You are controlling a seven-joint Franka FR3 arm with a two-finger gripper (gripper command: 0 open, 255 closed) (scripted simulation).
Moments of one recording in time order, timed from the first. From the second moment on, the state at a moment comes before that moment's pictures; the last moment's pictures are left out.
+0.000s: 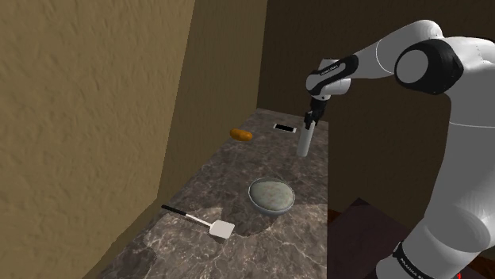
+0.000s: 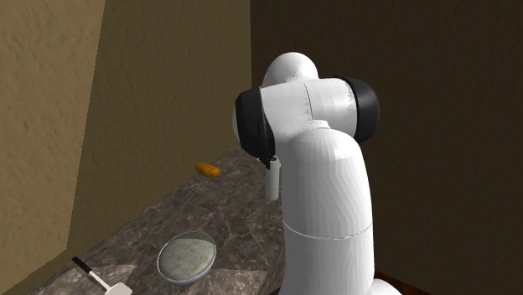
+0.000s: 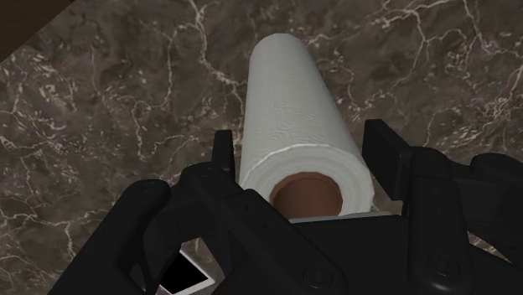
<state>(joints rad) -0.16 0.35 -0.30 -1.81 0.09 2.24 -0.52</state>
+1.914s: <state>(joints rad) -0.16 0.25 -0.31 -1.61 0.05 1.95 -0.50</state>
